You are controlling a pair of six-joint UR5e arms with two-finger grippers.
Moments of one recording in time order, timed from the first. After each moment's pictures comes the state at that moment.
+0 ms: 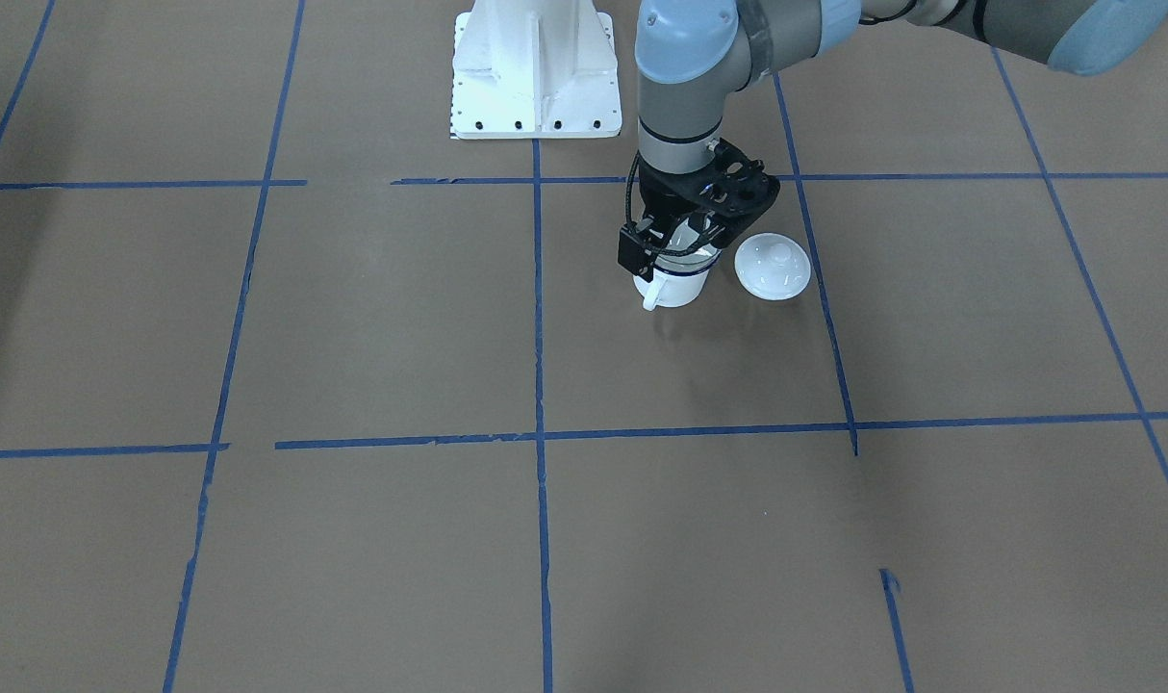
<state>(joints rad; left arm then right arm) -0.60 -2.24 -1.89 -1.24 -1.87 -1.80 1.57 -1.68 1.66 -1.57 2.29 0.01</state>
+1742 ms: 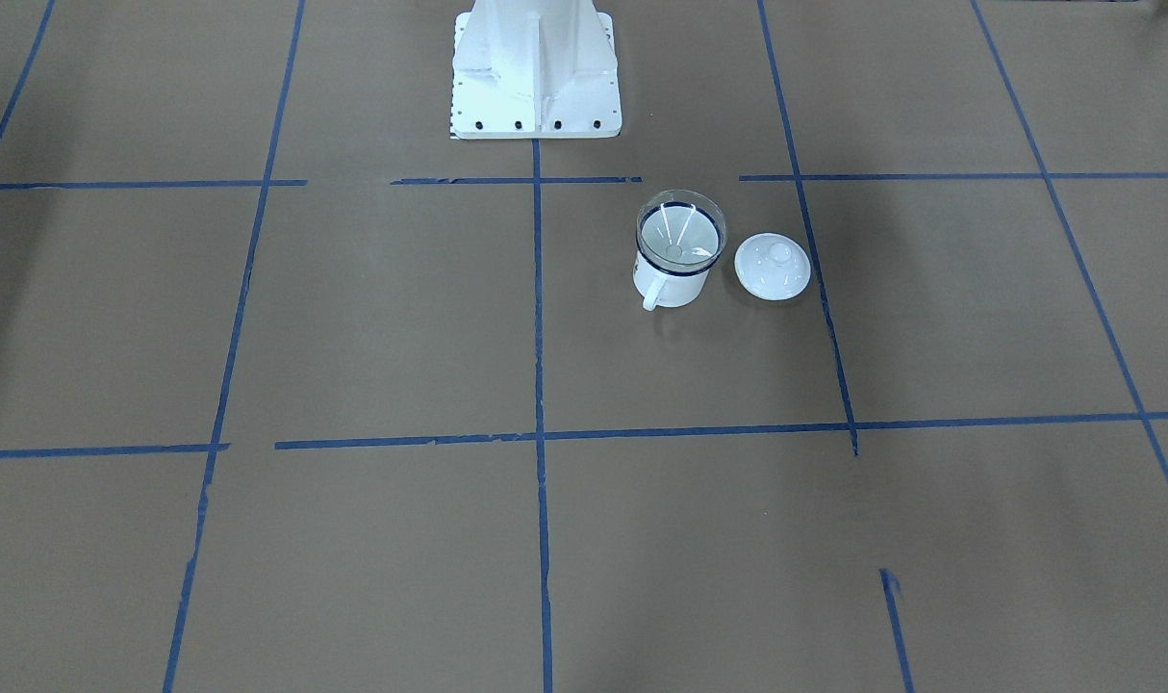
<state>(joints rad) -1.60 -1.59 -1.65 -1.49 -2.40 0.04 1.57 -1.68 1.66 -1.57 2.29 0.01</state>
